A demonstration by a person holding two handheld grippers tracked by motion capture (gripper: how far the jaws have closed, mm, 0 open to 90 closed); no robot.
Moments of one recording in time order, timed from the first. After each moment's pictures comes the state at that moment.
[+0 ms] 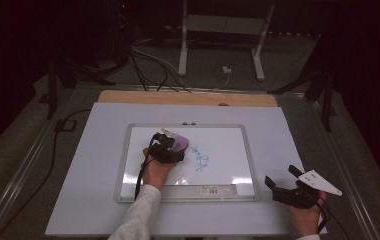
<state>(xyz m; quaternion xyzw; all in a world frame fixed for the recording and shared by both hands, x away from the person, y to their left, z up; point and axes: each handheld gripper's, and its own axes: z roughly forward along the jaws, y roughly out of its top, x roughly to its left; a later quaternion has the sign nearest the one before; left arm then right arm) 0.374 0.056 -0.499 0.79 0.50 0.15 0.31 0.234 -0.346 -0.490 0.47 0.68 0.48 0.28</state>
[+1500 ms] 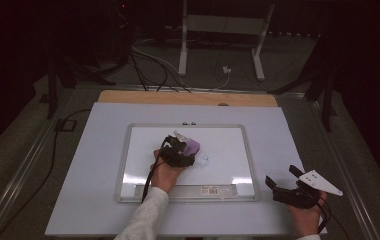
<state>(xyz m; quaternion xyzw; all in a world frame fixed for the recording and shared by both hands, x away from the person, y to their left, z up) 0.366 0.030 -0.499 0.81 0.47 0.14 0.32 0.233 -0.347 -0.489 0.47 0.68 0.48 0.28</state>
